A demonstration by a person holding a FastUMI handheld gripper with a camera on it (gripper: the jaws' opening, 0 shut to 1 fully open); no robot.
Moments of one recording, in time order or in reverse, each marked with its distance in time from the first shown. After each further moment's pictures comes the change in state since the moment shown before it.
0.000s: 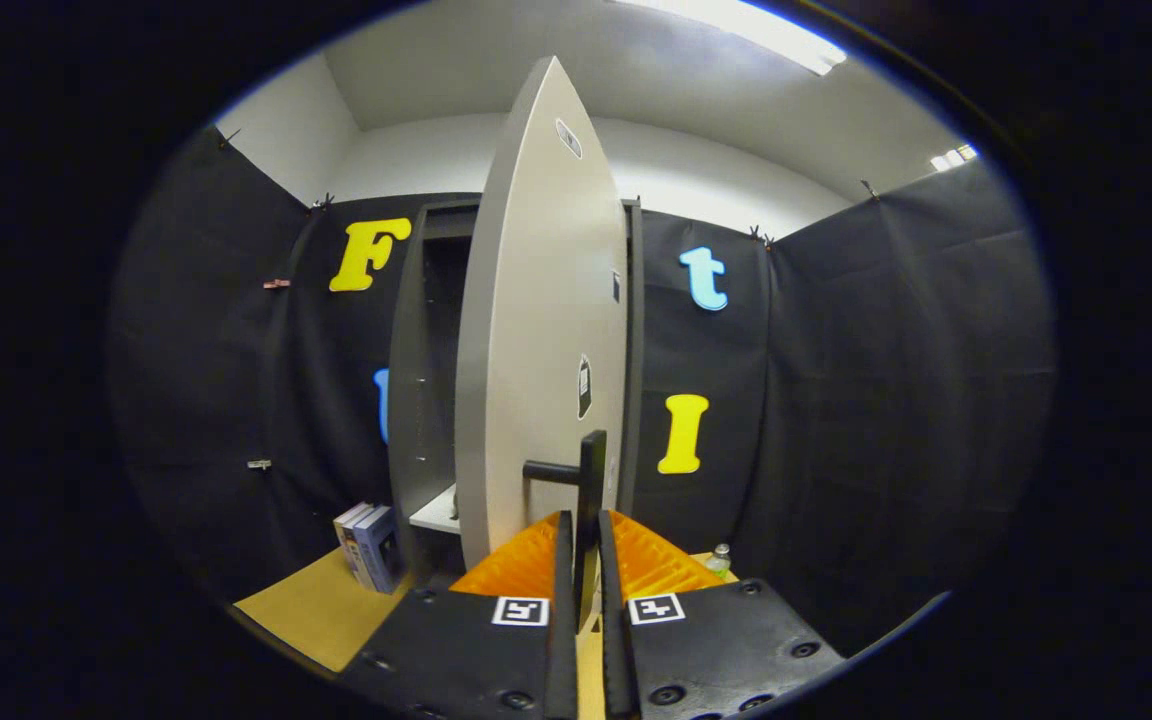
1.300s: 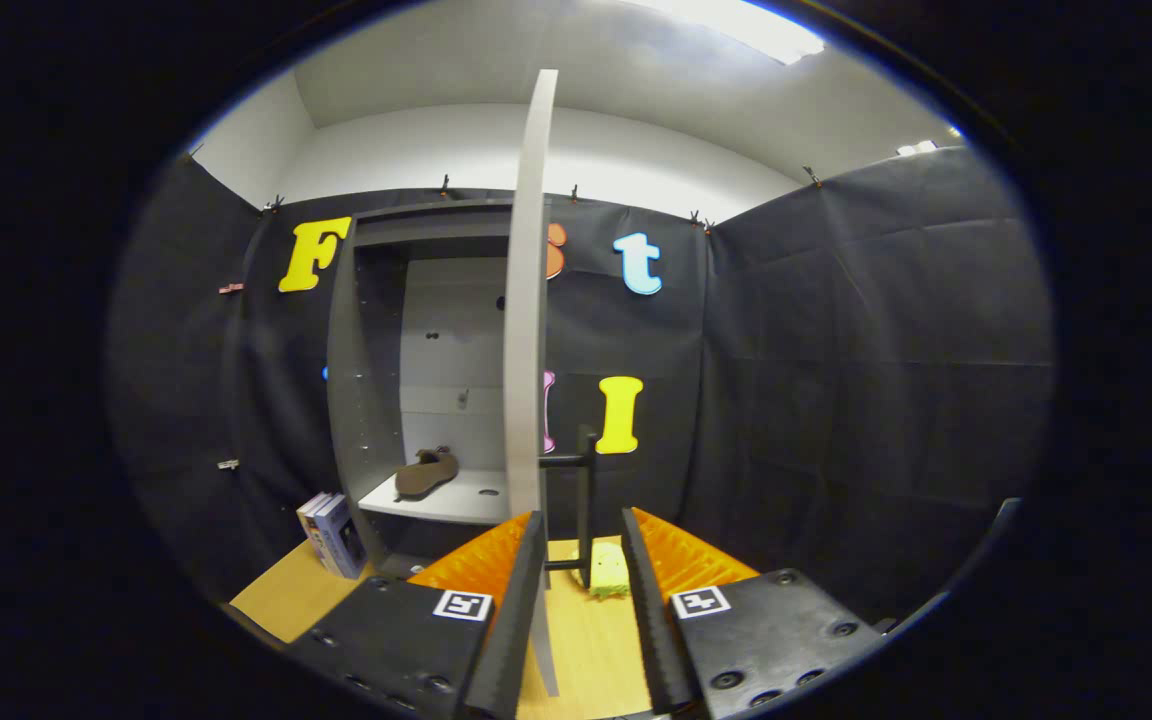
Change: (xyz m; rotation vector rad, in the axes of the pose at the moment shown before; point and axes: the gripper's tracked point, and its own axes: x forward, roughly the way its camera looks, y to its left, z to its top) arm -0.065 -0.059 0.000 0.044 0.097 -0.034
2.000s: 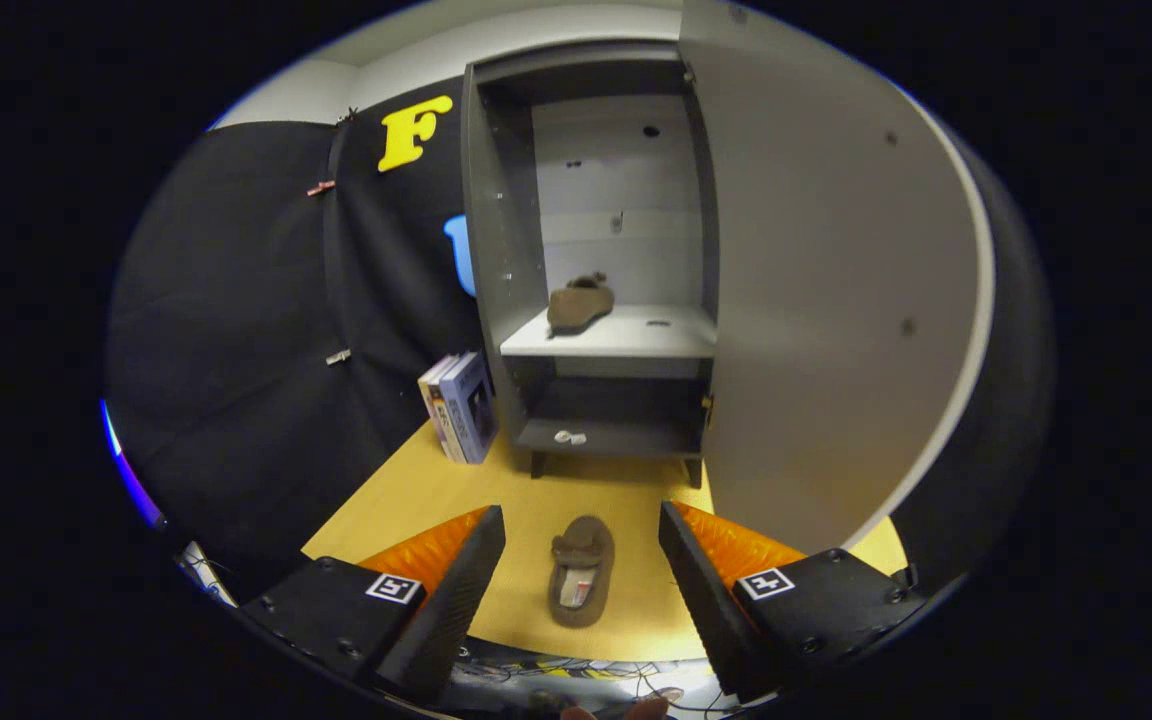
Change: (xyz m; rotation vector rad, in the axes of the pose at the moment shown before) arm 0.024 0.165 -0.220 0.008 0.485 0.315
